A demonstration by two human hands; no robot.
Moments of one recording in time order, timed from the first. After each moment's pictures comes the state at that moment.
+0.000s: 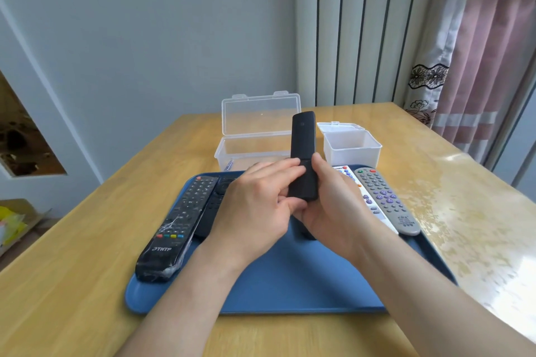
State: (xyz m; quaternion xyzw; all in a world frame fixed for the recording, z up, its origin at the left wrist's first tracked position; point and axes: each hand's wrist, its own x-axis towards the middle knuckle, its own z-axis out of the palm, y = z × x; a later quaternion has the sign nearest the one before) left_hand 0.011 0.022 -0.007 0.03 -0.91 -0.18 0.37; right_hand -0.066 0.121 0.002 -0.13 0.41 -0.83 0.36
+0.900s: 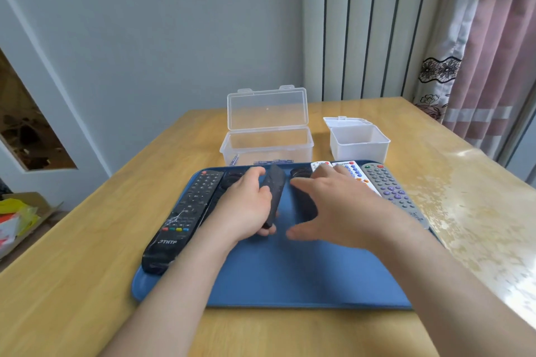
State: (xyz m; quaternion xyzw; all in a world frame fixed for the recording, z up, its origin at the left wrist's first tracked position) left_hand 0.013 0.003 -0.009 0.29 -0.85 -0.42 0.13; right_hand -0.067 0.142 0.014 -0.48 0.87 -0.09 0.04
